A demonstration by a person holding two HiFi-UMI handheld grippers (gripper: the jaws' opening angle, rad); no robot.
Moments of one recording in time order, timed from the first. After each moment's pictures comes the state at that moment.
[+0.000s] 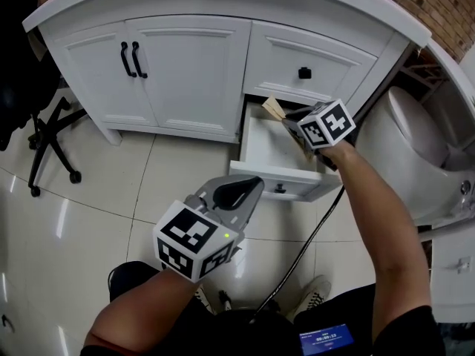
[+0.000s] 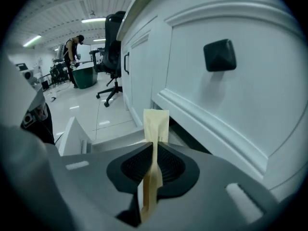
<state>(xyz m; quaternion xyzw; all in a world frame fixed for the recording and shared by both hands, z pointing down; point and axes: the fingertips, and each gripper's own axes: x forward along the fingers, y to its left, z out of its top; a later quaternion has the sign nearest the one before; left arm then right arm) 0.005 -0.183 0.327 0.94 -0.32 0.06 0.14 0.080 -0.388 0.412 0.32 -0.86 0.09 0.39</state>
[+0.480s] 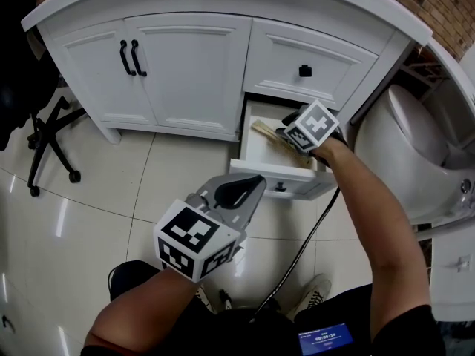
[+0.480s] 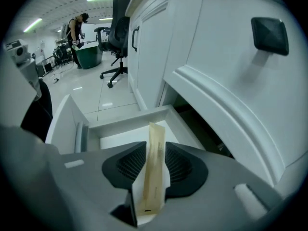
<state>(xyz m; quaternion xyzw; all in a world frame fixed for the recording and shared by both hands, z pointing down) 0.006 -0.183 0.326 0.94 -0.31 0.06 0.14 0.075 -0.381 0.450 0.29 -0.82 0.07 0.49</state>
